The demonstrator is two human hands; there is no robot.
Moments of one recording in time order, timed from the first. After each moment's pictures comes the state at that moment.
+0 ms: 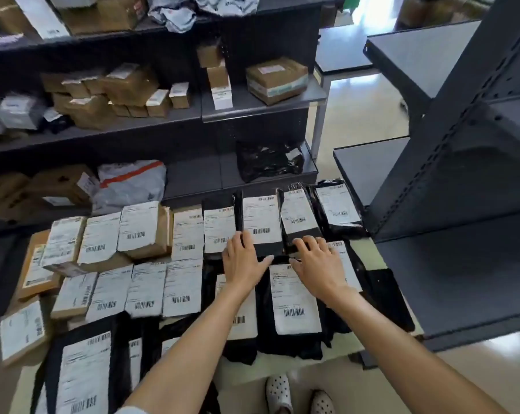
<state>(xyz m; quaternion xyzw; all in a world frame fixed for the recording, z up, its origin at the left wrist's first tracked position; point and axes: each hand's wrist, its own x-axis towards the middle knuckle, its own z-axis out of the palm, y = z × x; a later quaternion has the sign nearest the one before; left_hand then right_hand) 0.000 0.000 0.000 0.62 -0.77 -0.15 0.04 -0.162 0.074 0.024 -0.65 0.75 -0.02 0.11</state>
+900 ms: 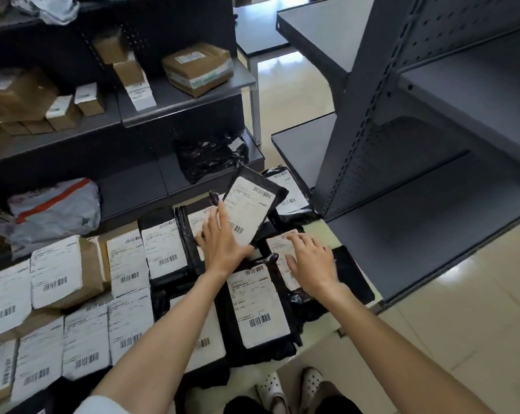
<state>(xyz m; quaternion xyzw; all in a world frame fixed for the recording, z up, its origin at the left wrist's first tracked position) -0.075 -0.041 0.004 0.55 -0.81 -0.20 0.09 -0.224 0.095 -0.002 -0.52 0.84 -0.07 0.14</state>
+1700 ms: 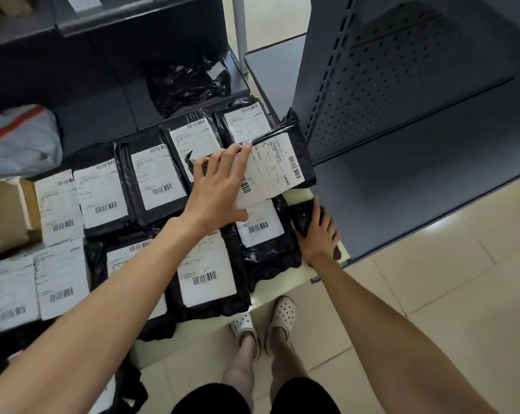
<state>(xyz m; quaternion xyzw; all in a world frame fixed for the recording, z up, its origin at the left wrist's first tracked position) -0.152 -0.005 0.001 0.32 -0.95 -0.03 -0.01 -0.313 0.161 -0.136 -0.29 0.90 -0.14 0.28</state>
